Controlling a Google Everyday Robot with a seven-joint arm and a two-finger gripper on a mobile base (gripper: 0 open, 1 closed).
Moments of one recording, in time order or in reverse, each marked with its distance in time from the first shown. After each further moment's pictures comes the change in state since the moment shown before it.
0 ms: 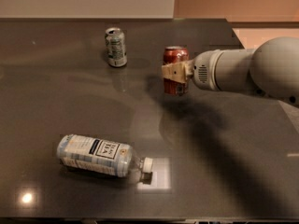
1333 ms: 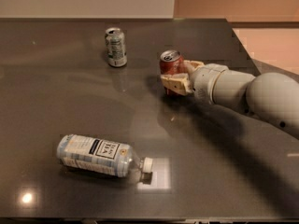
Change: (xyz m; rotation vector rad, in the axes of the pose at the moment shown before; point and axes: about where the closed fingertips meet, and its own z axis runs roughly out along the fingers) arm -0.013 0.016 0.027 0.055 0.198 -0.385
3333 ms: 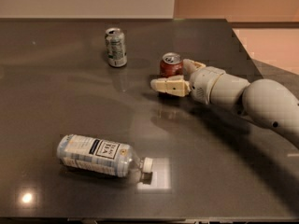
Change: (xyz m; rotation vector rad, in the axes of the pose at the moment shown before) arm -0.008 0.014 0.020 0.017 0.103 0.142
